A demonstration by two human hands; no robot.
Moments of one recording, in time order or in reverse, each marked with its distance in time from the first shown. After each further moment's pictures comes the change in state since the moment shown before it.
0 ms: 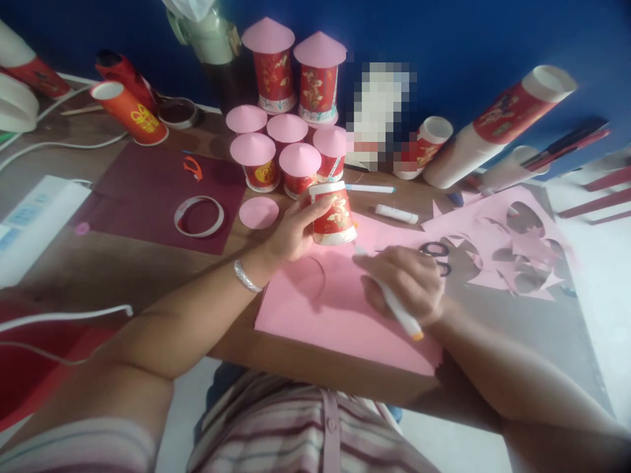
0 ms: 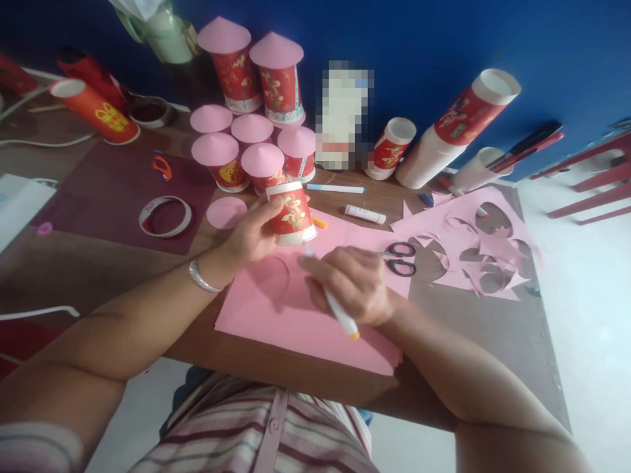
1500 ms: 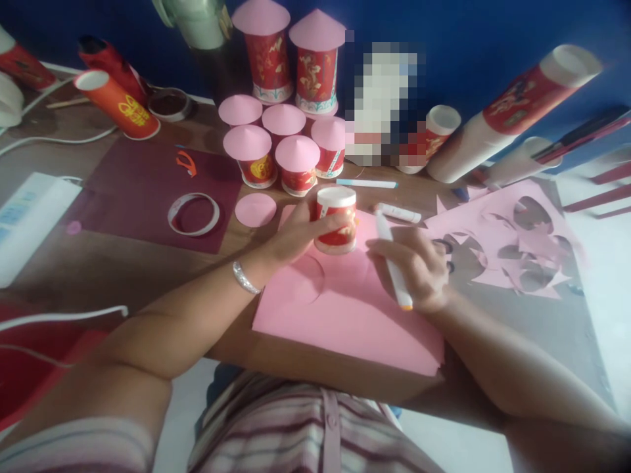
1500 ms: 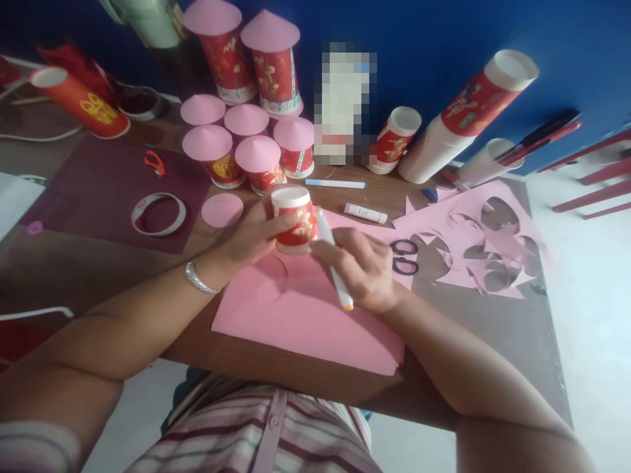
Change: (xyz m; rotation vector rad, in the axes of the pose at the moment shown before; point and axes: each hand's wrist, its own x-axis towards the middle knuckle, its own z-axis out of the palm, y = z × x) left_hand 0.000 -0.002 -0.001 0.285 -0.083 0.034; right_hand -0.006 0.014 0.002 -0.095 0.031 0.113
